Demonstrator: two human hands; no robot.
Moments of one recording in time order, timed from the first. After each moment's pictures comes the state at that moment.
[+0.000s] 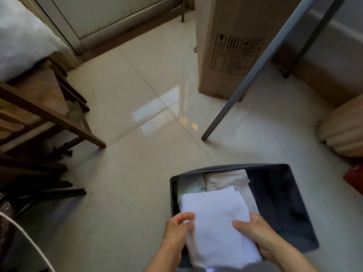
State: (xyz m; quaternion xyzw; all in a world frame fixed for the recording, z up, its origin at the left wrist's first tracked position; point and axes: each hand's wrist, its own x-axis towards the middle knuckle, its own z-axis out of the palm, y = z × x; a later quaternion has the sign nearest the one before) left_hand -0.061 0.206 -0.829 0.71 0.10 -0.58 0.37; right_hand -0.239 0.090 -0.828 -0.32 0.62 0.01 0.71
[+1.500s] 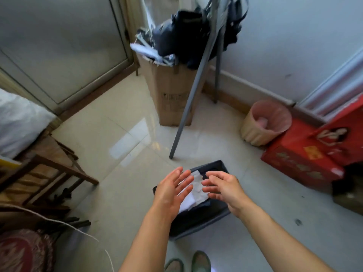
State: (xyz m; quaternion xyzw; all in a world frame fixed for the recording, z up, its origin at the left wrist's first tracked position) left_hand -0.089 0.170 -0.478 0.54 0.06 -0.66 0.52; right_hand -0.245 0.125 -0.482 -0.37 0.63 -0.21 0.65
